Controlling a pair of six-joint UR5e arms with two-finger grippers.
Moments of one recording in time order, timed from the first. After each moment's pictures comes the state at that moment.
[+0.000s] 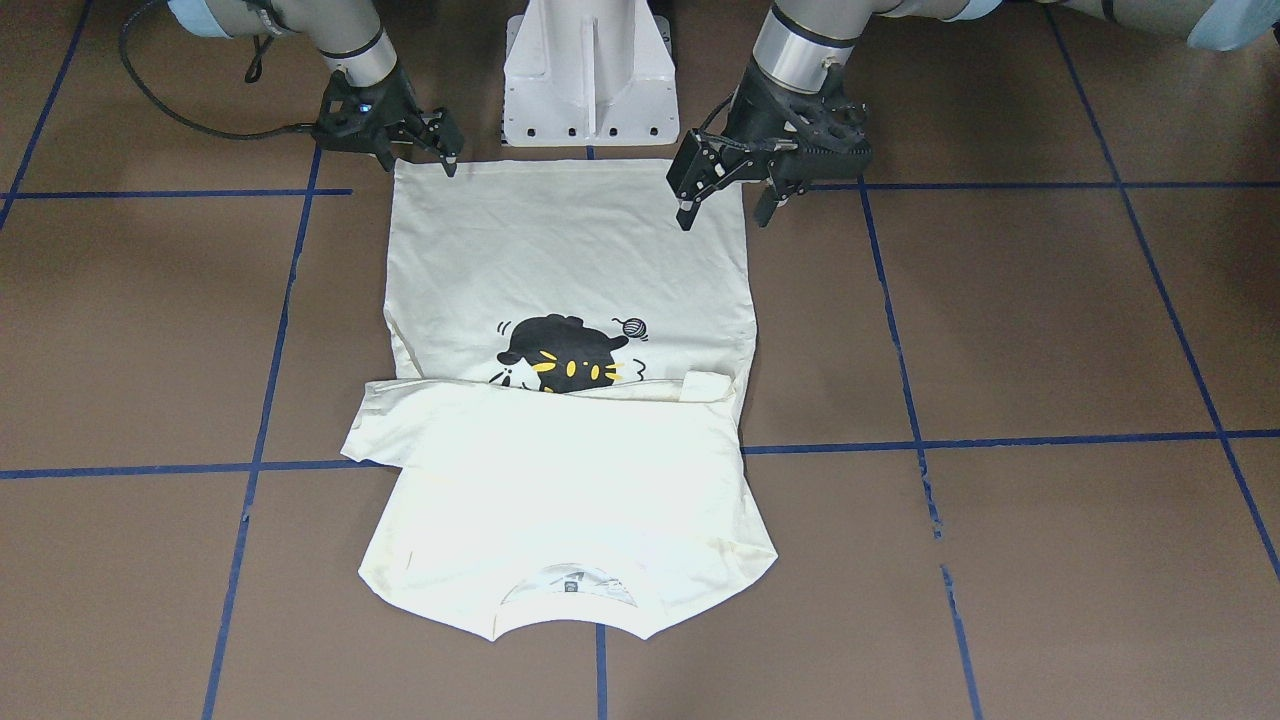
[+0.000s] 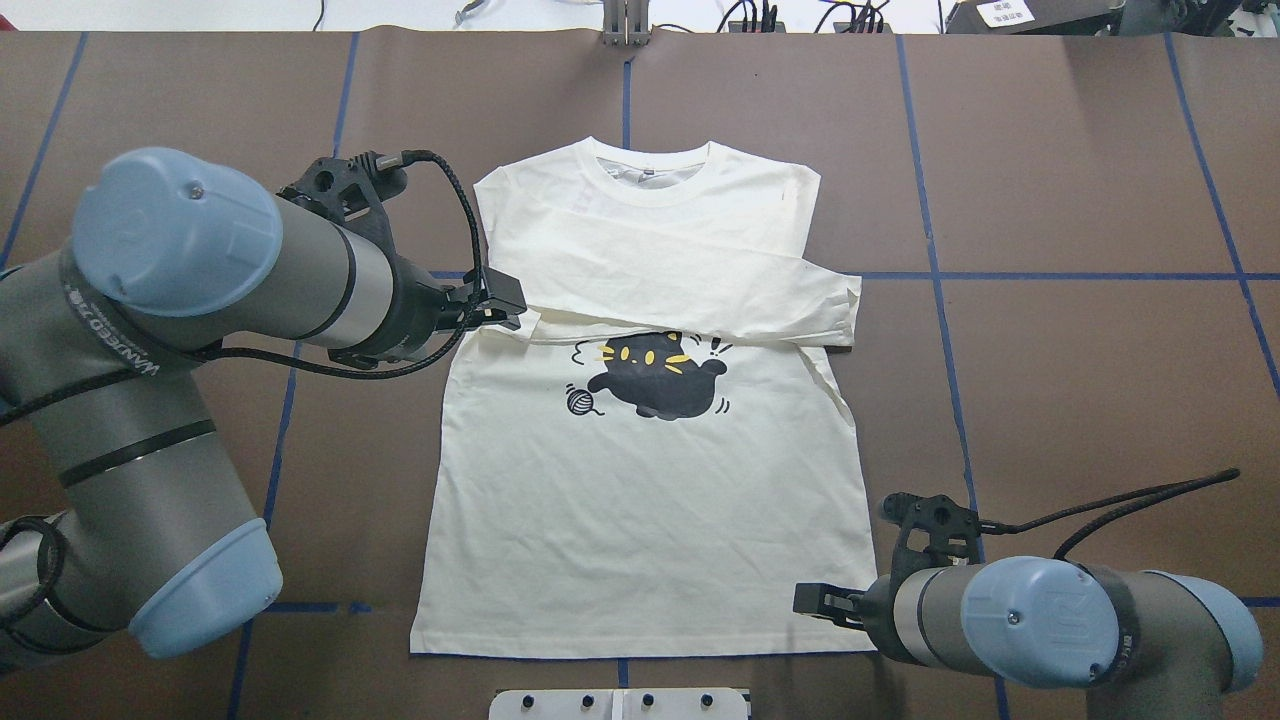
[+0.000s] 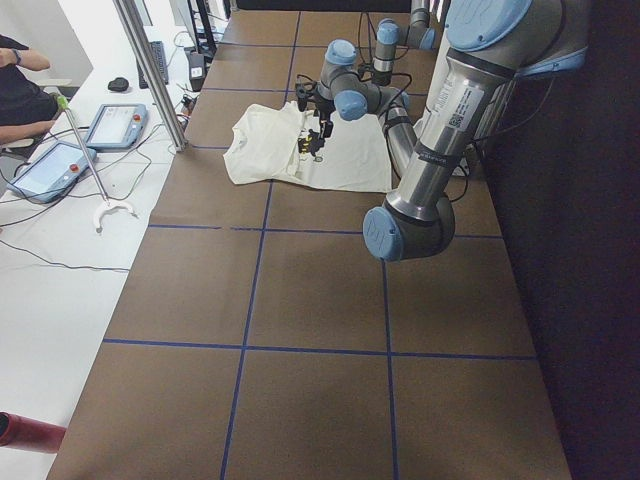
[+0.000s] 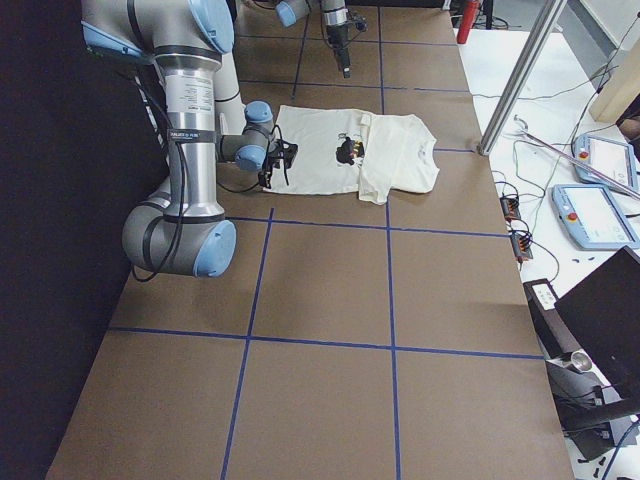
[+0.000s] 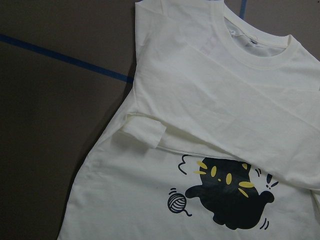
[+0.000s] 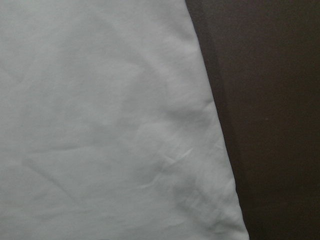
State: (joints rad) left arm -0.60 -2.08 -2.06 -1.62 -1.85 -1.51; right arm 0.14 -1.54 2.10 -1.24 1.65 1.72
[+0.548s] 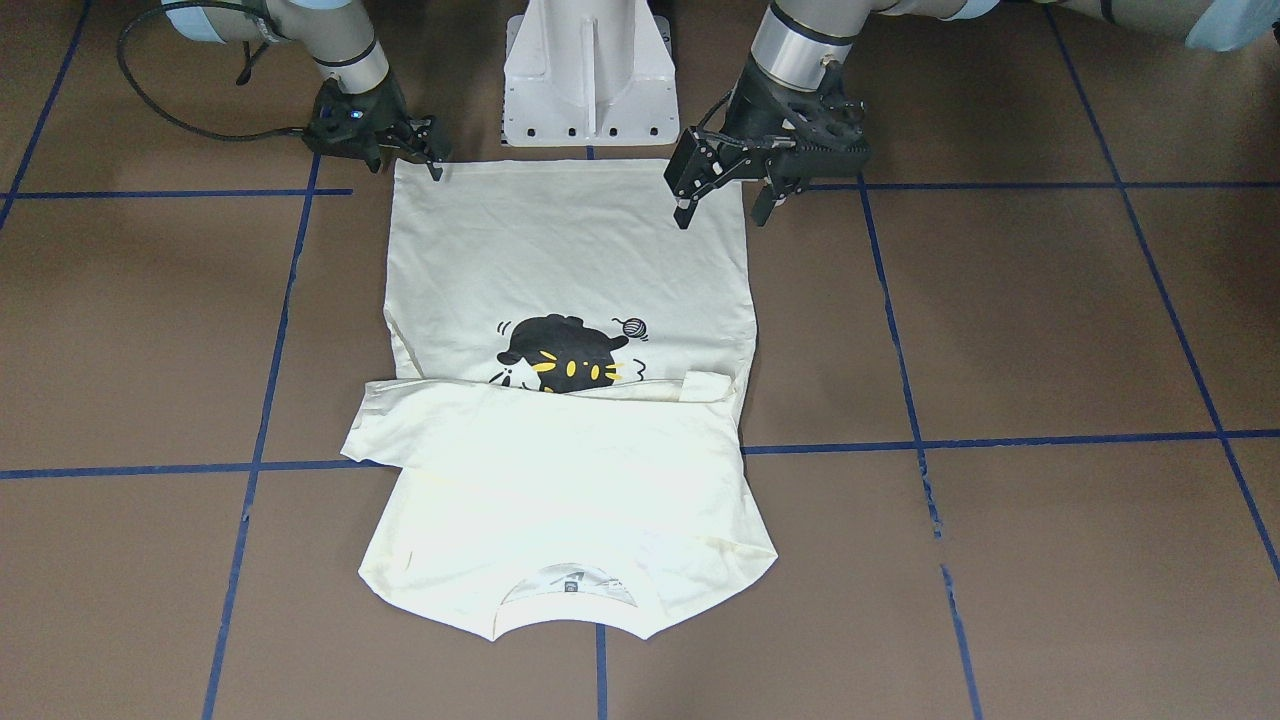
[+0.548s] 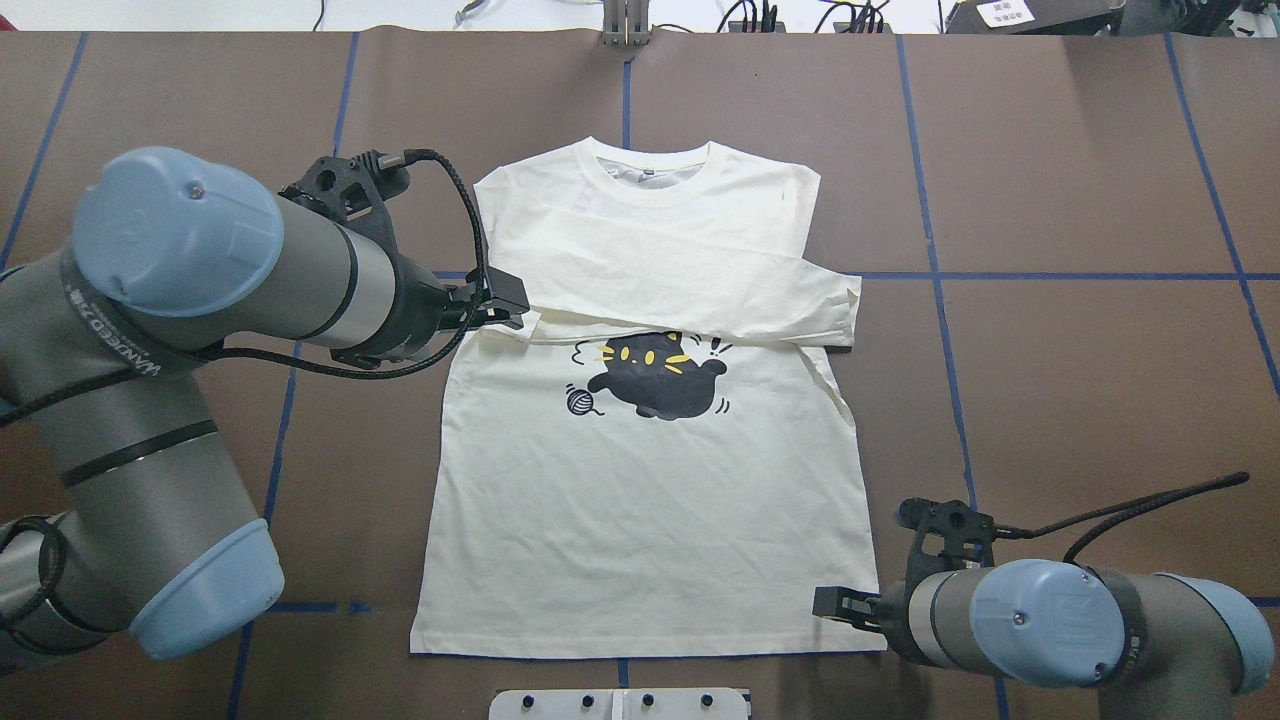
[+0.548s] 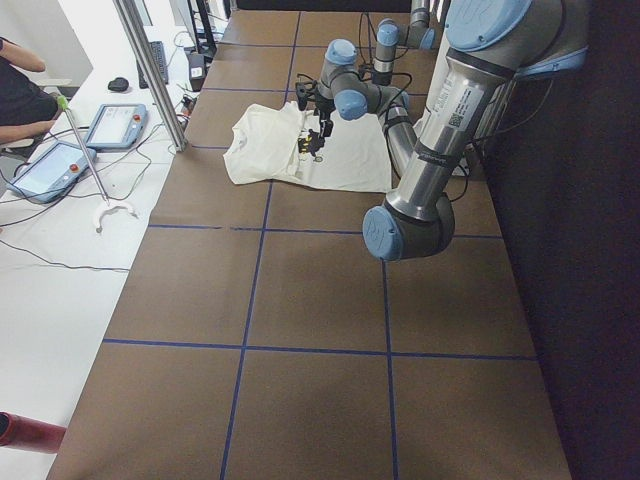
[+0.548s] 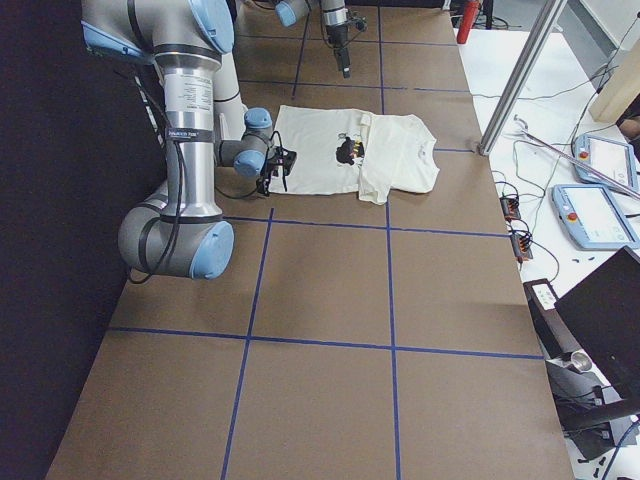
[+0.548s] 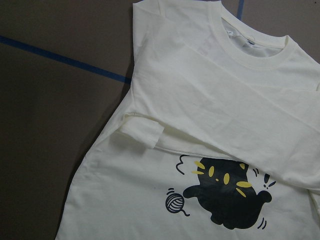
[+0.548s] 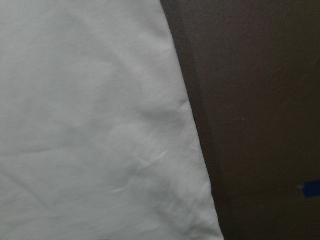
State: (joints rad) left arm -0.60 -2.08 -2.06 -1.62 -1.85 -1.51; right arm 0.14 -1.58 2.08 -1.24 1.66 1.72
